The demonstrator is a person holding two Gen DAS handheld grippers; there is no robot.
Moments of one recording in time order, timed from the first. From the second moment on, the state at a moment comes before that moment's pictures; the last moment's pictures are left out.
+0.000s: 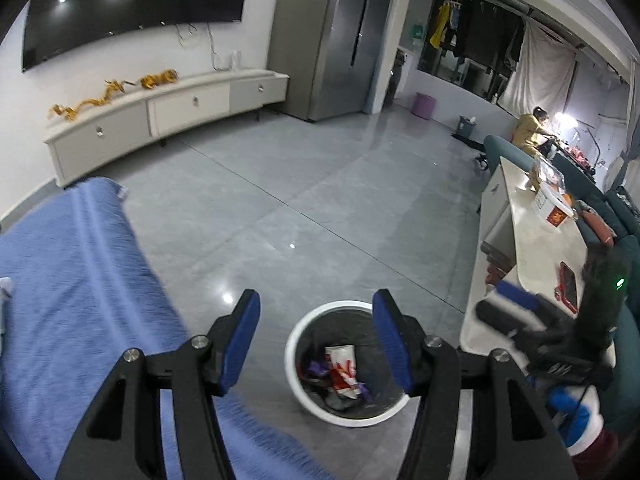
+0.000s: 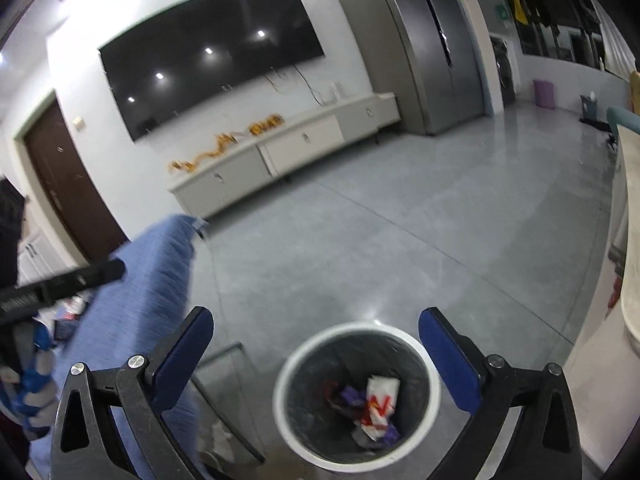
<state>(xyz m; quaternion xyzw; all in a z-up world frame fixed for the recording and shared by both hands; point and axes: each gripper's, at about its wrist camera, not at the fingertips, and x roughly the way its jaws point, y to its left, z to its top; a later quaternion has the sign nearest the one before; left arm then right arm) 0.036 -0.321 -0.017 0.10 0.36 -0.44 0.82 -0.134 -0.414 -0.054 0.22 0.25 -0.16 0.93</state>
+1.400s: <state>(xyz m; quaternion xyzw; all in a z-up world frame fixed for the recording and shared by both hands) 0.245 0.130 -0.092 -0.23 0.45 -0.15 0.85 0.137 -0.065 -0.051 0.13 0.40 0.26 0.87</state>
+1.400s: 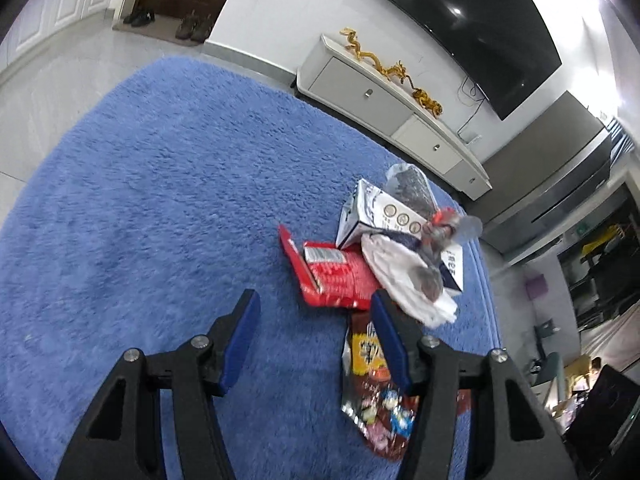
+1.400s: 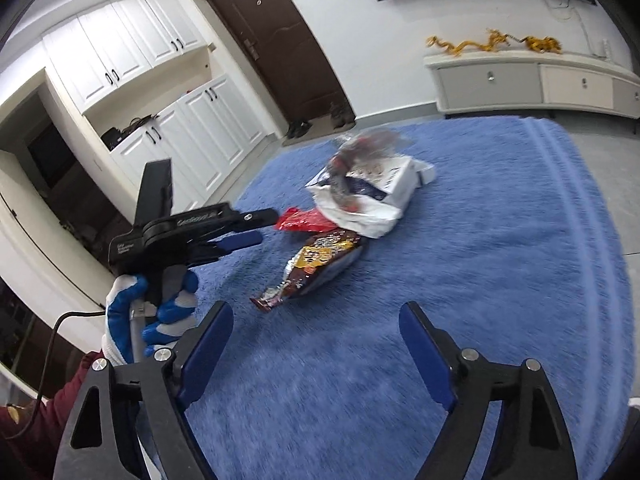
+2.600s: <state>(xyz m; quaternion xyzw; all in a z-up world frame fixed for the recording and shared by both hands) 0.221 0.099 -0.069 -0.22 0.42 -0.21 0.85 0.157 -0.074 -0.071 0.18 0.43 0.22 0.86</state>
